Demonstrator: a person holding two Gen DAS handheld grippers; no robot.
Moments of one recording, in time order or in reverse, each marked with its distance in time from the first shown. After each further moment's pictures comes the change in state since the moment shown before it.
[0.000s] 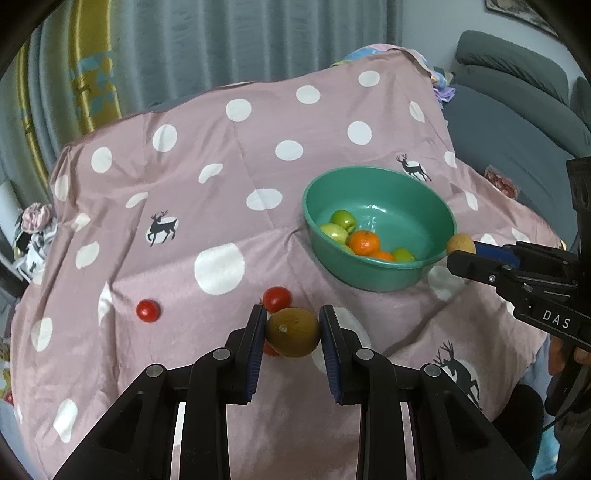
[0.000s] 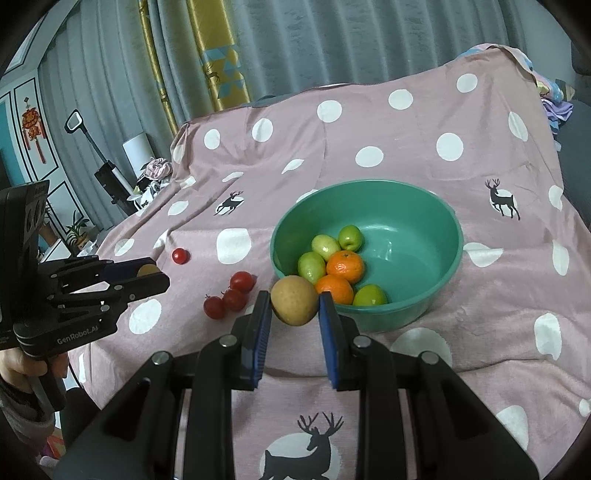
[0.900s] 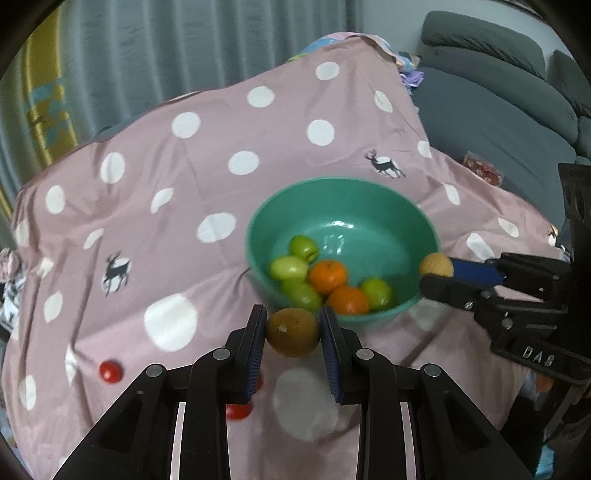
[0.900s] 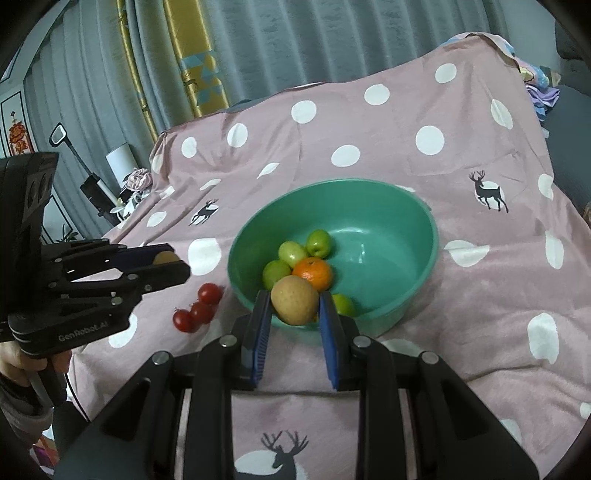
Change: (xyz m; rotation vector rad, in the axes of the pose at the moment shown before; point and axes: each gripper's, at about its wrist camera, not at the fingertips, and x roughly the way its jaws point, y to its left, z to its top) left arm 0.045 -0.039 0.049 0.125 0.007 -0.095; right arm 0.013 -0.034 0.007 0.051 -0.019 -0.041
